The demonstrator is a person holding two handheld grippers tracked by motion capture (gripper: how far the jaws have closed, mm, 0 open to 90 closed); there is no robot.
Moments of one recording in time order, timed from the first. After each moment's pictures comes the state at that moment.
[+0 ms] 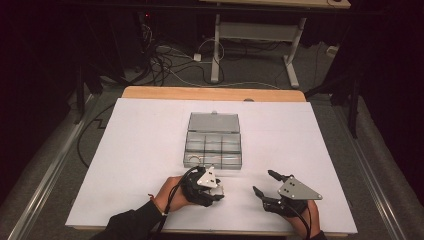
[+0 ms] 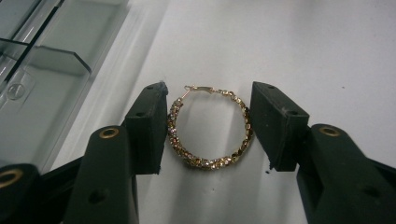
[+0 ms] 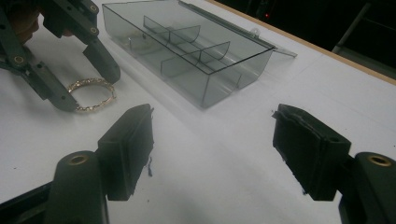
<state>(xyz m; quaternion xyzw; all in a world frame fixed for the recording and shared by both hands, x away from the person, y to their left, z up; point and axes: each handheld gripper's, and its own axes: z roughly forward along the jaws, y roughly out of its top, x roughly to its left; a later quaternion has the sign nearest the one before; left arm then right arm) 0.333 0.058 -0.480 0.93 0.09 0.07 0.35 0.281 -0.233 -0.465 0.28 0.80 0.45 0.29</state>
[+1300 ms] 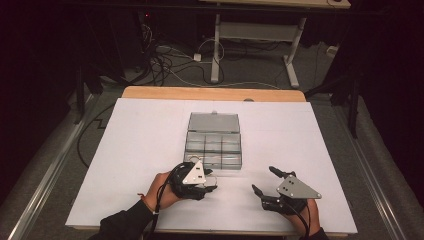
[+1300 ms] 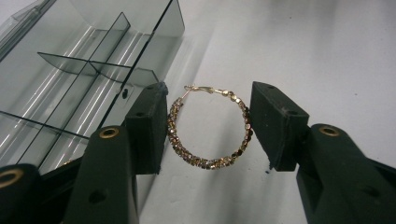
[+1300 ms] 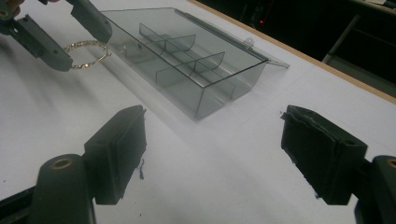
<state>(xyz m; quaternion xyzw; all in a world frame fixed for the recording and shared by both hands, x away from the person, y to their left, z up) 0.330 0.087 -0.459 0.90 0.11 0.14 0.39 0.283 -0.229 -0.459 0.27 0.79 0.45 0.31</state>
